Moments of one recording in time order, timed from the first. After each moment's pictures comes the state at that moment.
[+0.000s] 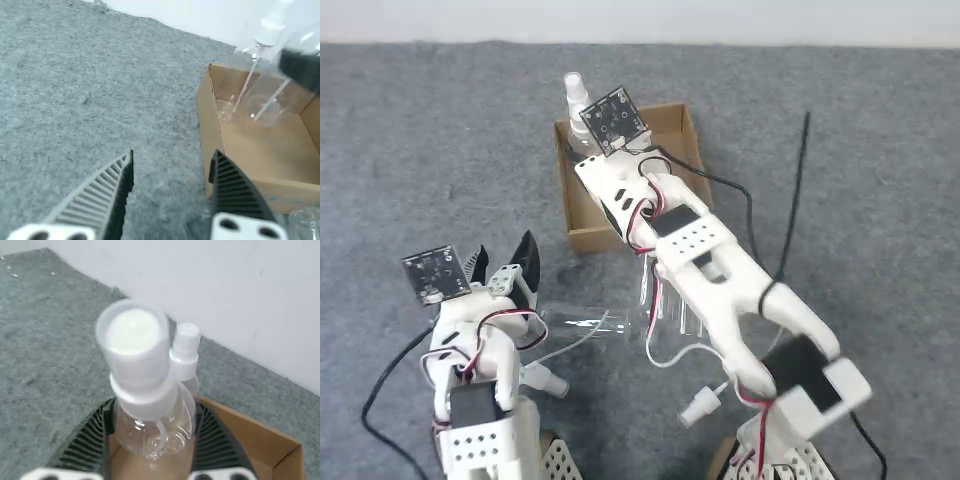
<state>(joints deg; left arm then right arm) -15.6 -101.9 97.6 45.3 15.4 -35.5 5.7 21.7 1.8 6.8</state>
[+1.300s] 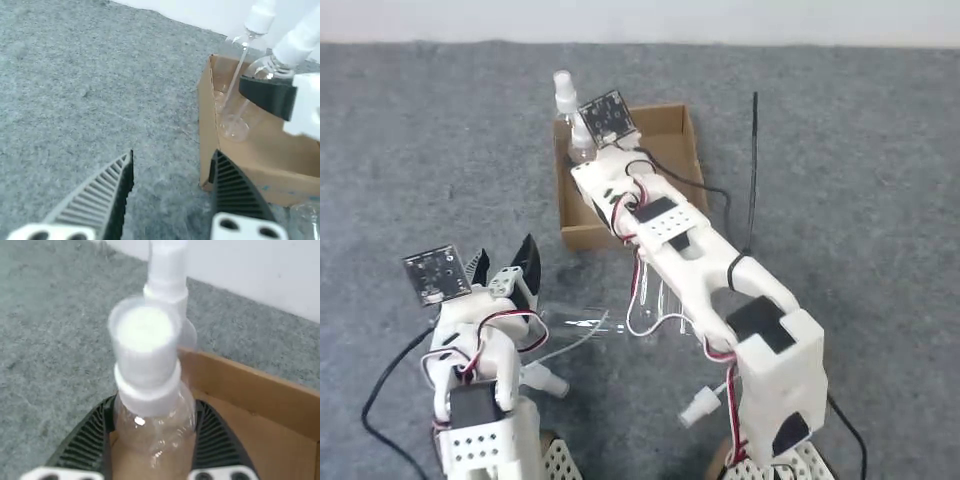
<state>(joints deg) -15.6 -102.2 97.6 47.0 15.4 -35.3 23.4 9.2 4.3 0.0</state>
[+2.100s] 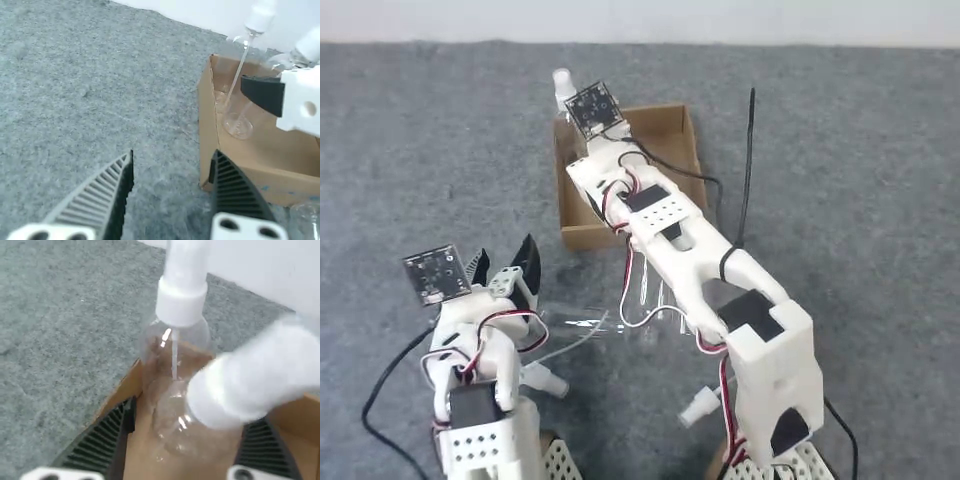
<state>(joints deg) -15.6 -102.2 97.6 47.0 15.4 -35.6 27.5 1.2 11.3 3.3</state>
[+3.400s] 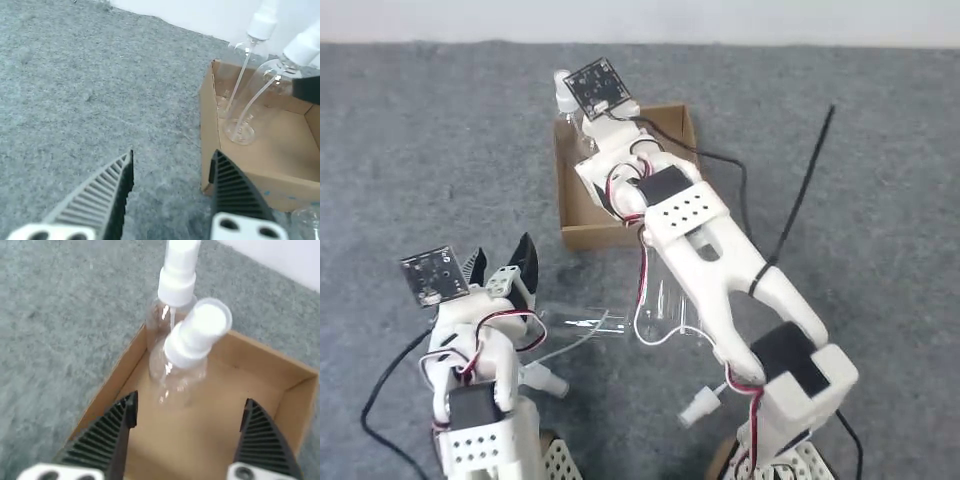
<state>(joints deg) -16.3 -103.2 97.6 47.0 15.4 -35.5 9.8 1.2 38.9 3.3</state>
